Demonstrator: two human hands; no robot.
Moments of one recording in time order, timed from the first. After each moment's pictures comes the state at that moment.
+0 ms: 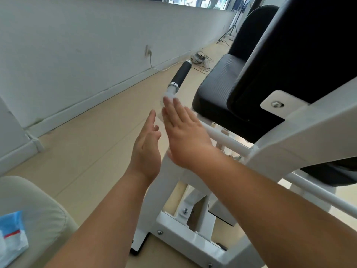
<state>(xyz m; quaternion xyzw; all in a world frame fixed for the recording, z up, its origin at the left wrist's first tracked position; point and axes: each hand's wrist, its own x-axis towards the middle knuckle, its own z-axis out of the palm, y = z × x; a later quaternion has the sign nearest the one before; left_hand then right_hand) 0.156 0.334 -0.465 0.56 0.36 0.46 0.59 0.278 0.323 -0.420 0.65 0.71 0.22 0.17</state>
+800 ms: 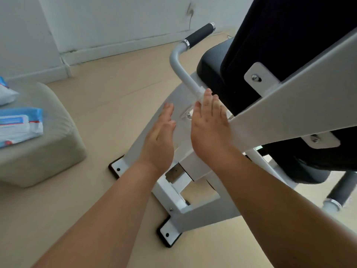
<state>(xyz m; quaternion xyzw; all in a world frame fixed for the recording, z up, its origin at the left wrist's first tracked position) 0.210 0.184 -0.432 0.47 0.46 0.46 0.59 0.348 0.212 -0.404 0.67 0.72 0.13 0.12</state>
